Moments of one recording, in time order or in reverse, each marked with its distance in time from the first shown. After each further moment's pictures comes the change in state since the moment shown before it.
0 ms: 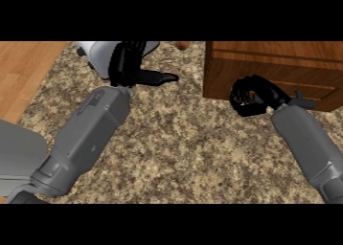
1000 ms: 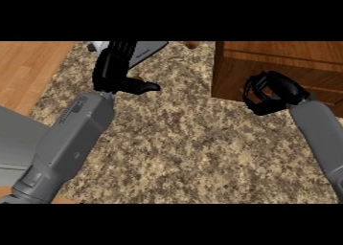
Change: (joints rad) left arm 0.095 0.077 -0.013 -0.095 0.011 -0.113 0.034; right arm -0.015 -0.062 -0.101 0.039 -0.164 0.260 -0.051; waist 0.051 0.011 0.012
